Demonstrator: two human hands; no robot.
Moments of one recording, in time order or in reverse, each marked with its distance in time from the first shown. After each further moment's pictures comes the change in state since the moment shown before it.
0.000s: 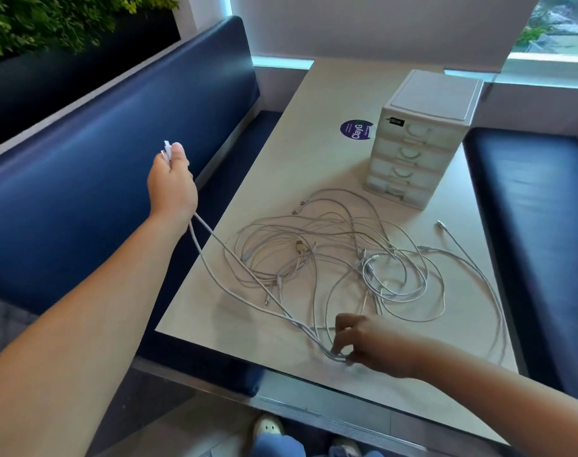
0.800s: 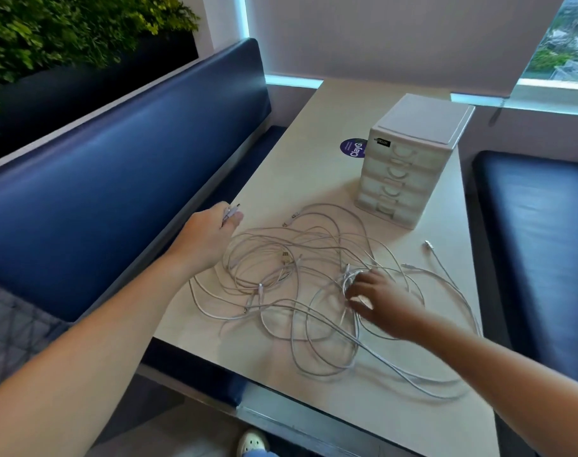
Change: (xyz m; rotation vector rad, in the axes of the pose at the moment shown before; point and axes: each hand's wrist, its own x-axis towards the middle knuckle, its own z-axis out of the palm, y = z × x) left_hand -0.077 0.000 0.027 0.600 -0.407 0.217; right_hand -0.007 0.083 -0.037 -0.090 0.440 0.047
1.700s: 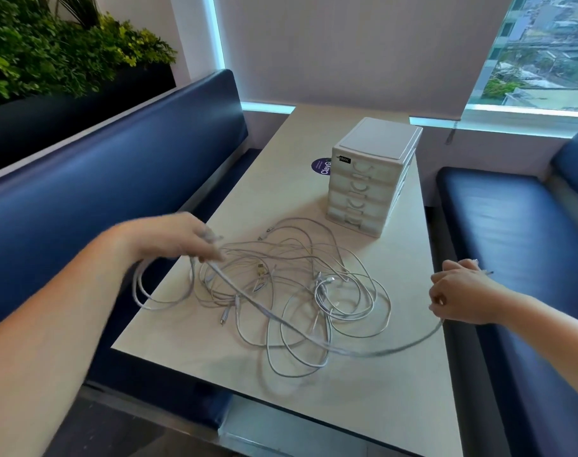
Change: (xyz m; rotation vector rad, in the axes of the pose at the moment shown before) left_hand -0.002 0.040 -0.058 0.112 -0.619 0.030; right_hand -0.090 0.086 -0.108 -0.635 -0.386 0.315
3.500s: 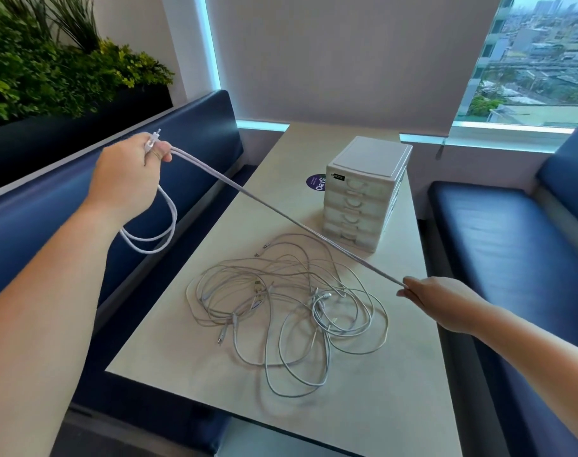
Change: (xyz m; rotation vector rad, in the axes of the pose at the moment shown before) left_hand 0.002 0.008 -0.061 0.027 1.080 0.167; right_hand 0.015 -0.022 -0.007 0.232 0.212 0.068
